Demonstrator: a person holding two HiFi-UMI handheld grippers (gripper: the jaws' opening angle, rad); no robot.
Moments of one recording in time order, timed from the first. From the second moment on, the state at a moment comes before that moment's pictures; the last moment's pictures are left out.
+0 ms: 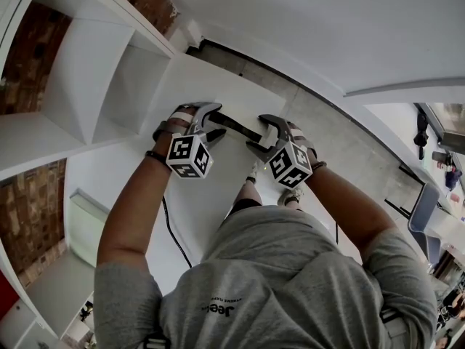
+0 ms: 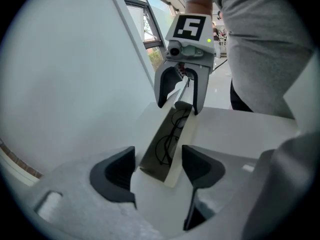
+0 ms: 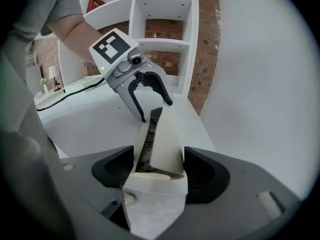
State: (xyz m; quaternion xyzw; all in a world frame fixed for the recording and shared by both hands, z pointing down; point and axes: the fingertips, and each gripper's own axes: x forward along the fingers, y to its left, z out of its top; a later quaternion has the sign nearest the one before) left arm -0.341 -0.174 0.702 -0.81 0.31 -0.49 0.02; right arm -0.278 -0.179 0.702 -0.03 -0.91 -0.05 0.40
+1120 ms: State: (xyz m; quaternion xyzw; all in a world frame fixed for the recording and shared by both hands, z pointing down) left arm -0.325 -0.134 0.683 -0.84 0.31 -0.43 -0.09; right arm -0.279 -0.161 0.678 -0.04 -0.92 -0.02 0.38
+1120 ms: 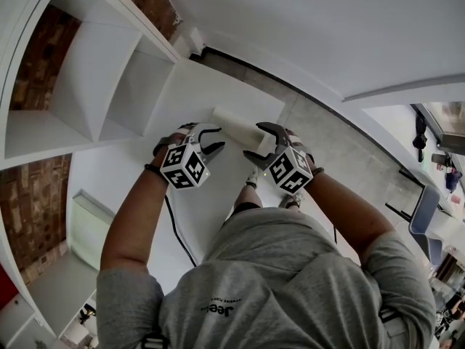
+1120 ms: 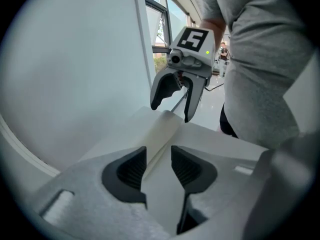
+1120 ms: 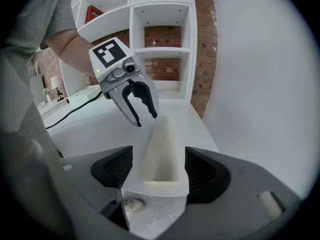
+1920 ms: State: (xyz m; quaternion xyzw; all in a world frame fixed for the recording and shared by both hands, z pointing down) left arm -0.194 -0.206 0.529 -0.90 0.37 -0.23 -0.08; right arm -0.153 -0.245 0.551 0.10 -0.96 0.04 0.26
